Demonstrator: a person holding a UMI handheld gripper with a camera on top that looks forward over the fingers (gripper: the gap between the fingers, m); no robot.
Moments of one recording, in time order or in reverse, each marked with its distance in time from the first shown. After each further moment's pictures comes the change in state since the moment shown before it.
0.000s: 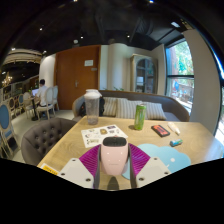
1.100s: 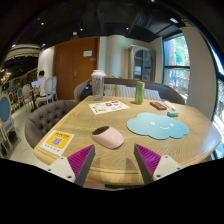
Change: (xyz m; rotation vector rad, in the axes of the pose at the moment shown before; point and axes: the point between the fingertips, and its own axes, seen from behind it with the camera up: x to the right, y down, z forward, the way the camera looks) arm -0.038 0.123 -0.079 -0.095 0.035 0.007
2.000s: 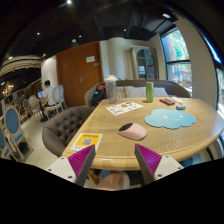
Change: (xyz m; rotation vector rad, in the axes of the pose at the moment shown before) arm -0.087 -0.004 -0.069 0.023 -0.097 0.114
